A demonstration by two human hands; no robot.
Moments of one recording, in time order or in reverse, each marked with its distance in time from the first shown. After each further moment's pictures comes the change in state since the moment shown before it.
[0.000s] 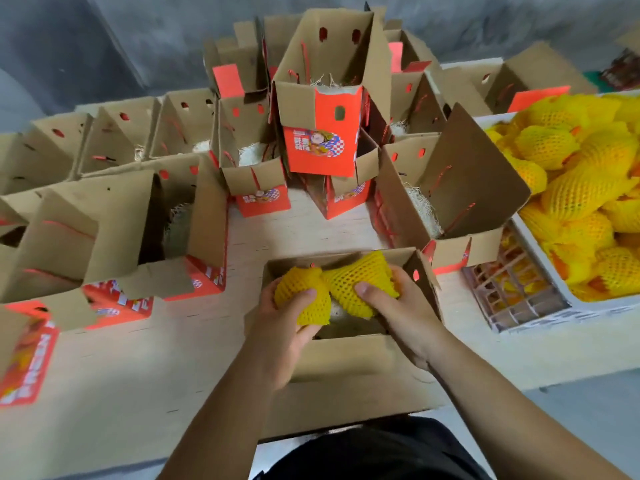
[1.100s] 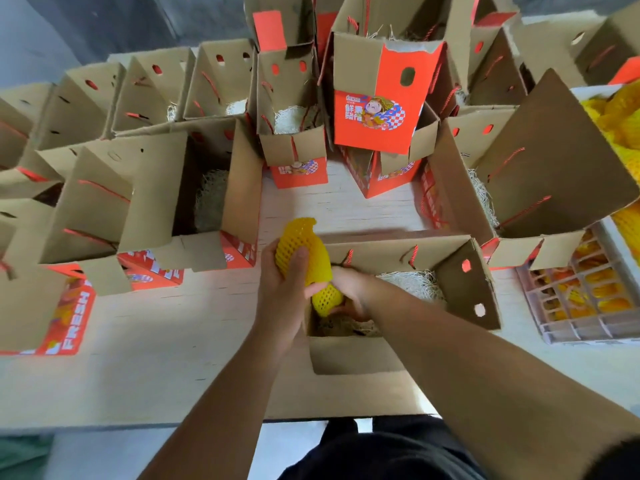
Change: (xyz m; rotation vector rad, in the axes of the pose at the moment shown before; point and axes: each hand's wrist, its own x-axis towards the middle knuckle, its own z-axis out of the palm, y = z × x) left_hand 0.035 0.029 -0.028 0.229 0.119 0.318; right_hand 0.117 0.057 0.120 -0.380 -0.287 0.660
